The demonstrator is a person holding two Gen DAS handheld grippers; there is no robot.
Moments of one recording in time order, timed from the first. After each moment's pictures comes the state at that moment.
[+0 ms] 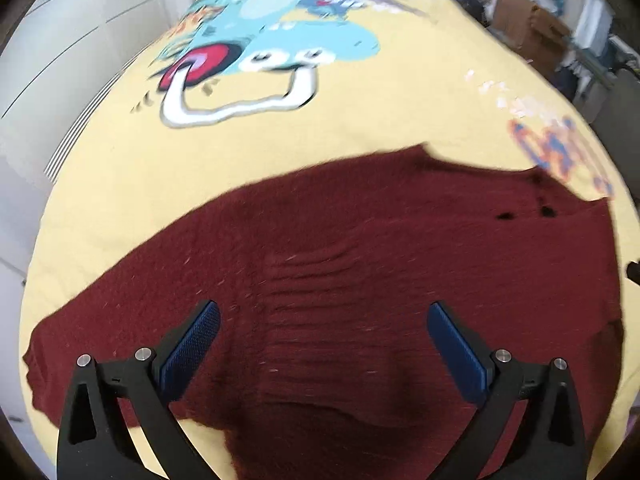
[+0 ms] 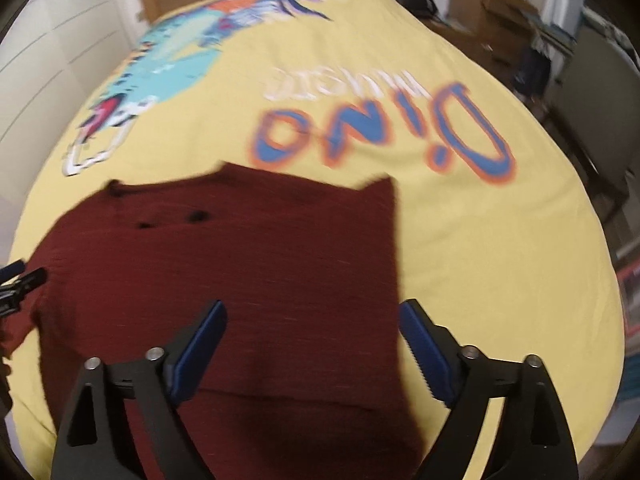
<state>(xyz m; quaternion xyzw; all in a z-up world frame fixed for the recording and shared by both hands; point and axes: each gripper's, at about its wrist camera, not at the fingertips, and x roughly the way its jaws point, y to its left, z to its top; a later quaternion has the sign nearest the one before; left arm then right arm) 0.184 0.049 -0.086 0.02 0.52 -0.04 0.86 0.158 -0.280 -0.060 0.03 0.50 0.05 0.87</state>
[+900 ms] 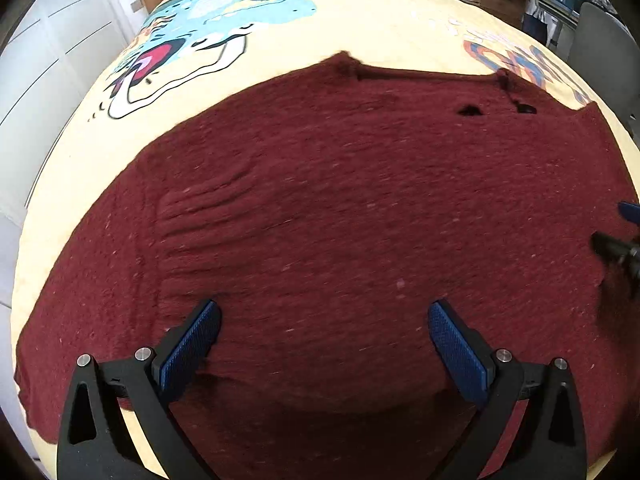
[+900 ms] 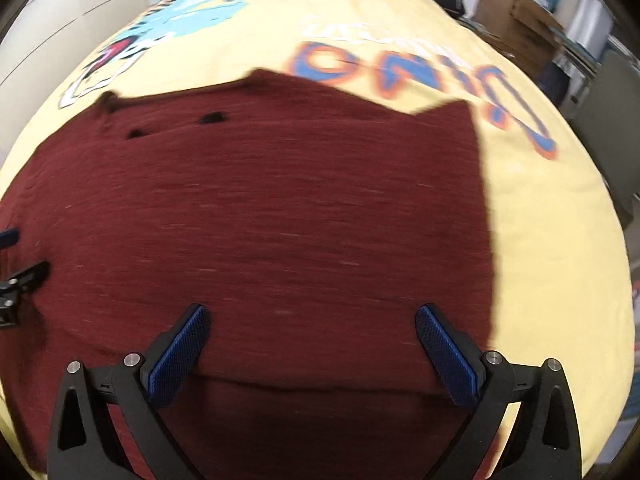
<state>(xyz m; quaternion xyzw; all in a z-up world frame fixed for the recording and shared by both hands) 0.170 0.016 -0.163 0.09 0.53 -0.06 0.84 0.159 -0.264 -0.150 -0.02 0.53 0.03 0.85</state>
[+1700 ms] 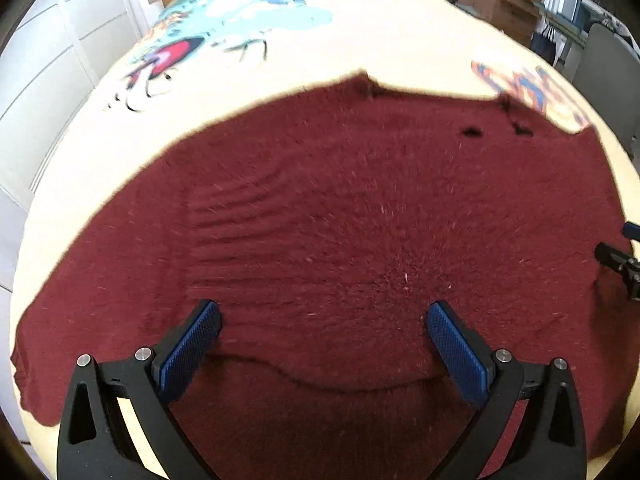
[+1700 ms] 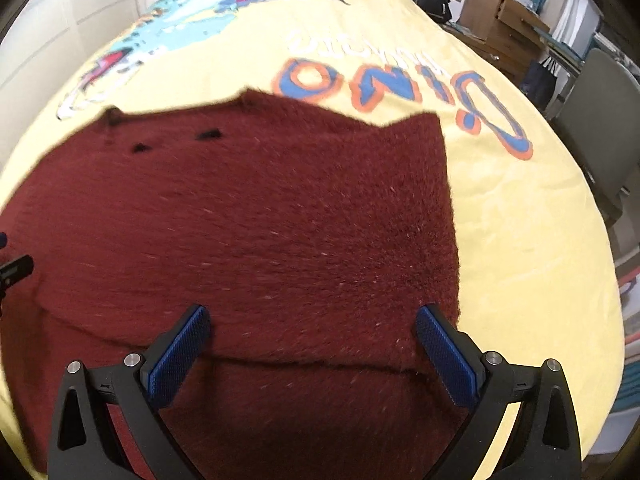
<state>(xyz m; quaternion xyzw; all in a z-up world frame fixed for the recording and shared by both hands) 0.152 0.023 -0.130 0.06 0.52 -0.05 0.85 0.137 -0.255 -0.116 -0.01 0.51 0.03 0.86</state>
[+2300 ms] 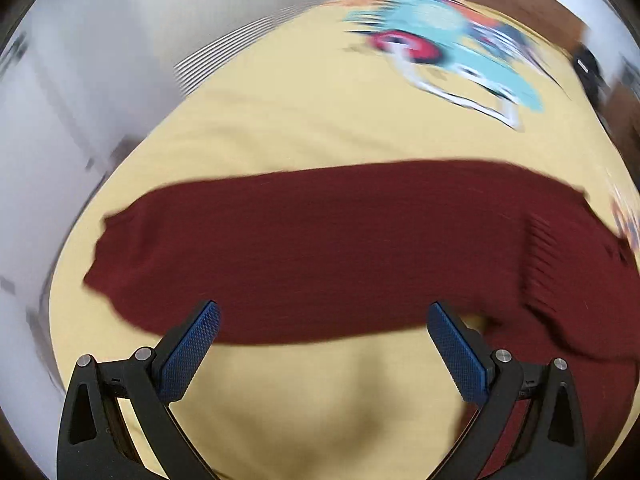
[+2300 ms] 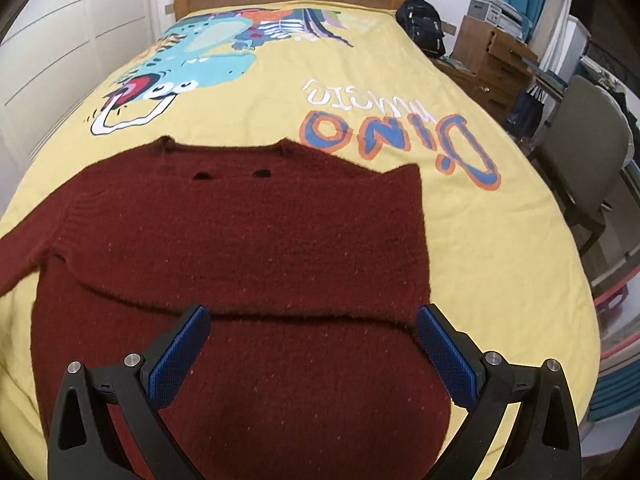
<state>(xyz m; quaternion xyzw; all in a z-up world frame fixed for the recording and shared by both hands) 0.056 0.263 -0.083 -0.12 0.51 0.18 0.83 0.081 -0.231 -0.064 -0.03 0.47 0.02 0.88</state>
